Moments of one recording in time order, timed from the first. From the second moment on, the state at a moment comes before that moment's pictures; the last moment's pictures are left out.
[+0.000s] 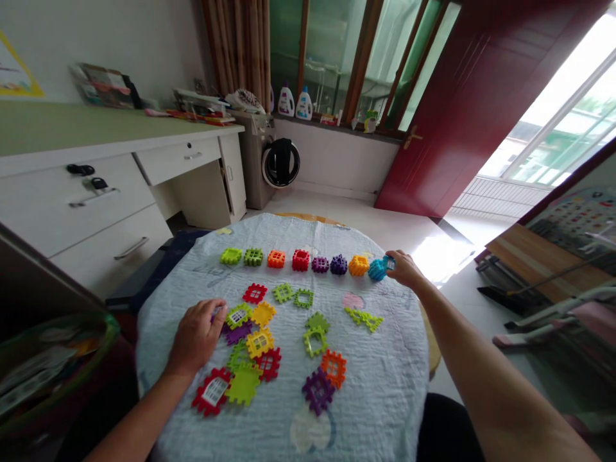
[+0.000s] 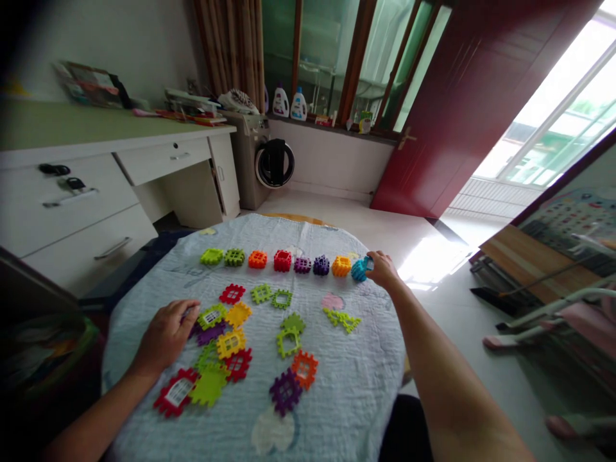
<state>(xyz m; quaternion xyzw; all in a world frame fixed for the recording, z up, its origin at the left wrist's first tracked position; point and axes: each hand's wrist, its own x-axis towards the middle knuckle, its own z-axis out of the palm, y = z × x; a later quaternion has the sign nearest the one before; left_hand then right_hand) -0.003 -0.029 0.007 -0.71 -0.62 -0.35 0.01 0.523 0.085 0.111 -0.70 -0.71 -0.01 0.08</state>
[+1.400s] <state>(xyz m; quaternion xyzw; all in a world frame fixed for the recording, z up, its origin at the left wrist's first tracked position) 0.003 -0.030 0.033 -0.70 -0.62 -0.31 -0.18 0.380 -0.064 0.070 -0.50 -0.79 0.24 0.25</state>
